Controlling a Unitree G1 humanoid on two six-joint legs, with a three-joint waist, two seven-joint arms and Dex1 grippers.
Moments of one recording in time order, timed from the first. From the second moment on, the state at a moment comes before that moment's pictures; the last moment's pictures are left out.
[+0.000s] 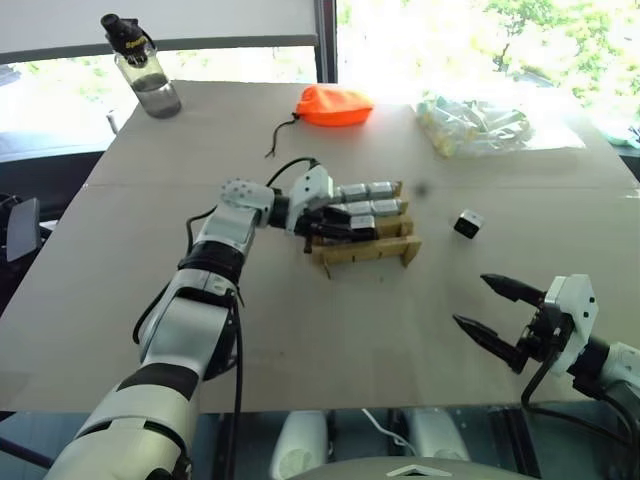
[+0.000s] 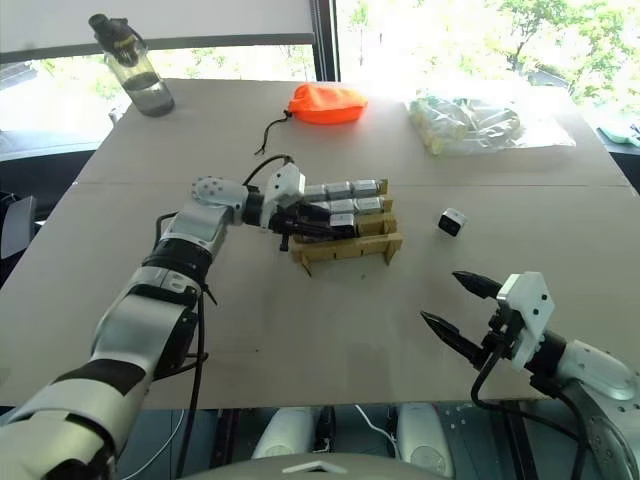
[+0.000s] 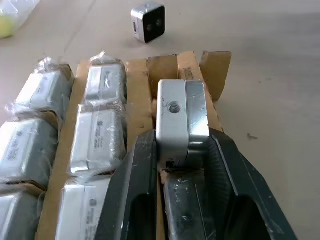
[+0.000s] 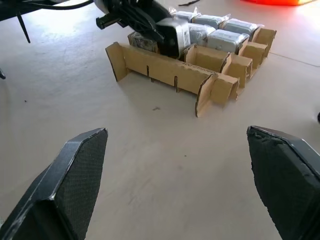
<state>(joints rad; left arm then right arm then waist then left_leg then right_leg) -0.98 0.43 -0.20 0.87 -0.10 -0.08 -1.44 0.35 -0.66 -0.22 -0.61 0.63 0.30 0.76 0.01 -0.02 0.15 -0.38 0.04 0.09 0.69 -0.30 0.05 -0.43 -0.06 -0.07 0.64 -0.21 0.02</state>
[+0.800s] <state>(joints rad) -0.75 0.60 -0.06 0.25 -0.32 0.29 -1.48 0.14 -0.63 -0.20 -0.42 0.46 0.25 0.74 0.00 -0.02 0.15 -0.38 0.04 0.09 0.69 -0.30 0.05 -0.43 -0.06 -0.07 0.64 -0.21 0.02</state>
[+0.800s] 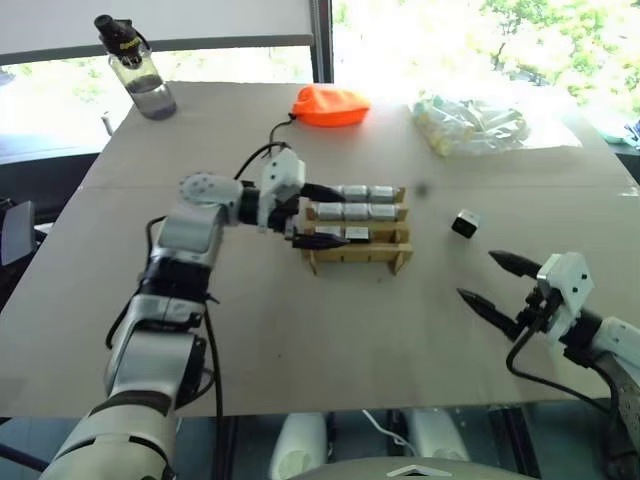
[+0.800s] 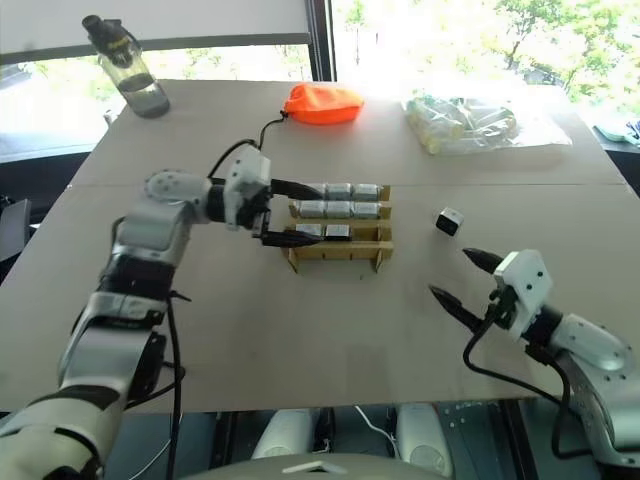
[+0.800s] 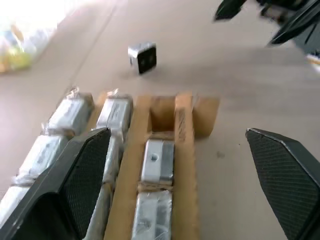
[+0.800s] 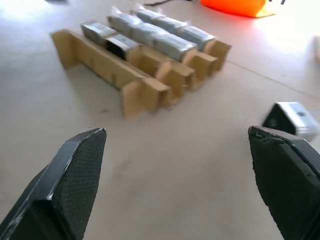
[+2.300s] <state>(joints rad) 0.00 0.95 0.60 -0.68 -0.88 0.86 -0.87 -0.78 -0.62 -0.01 0.74 0.22 0.11 1.21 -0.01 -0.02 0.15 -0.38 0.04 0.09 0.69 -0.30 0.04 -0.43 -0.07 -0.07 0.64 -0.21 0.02</state>
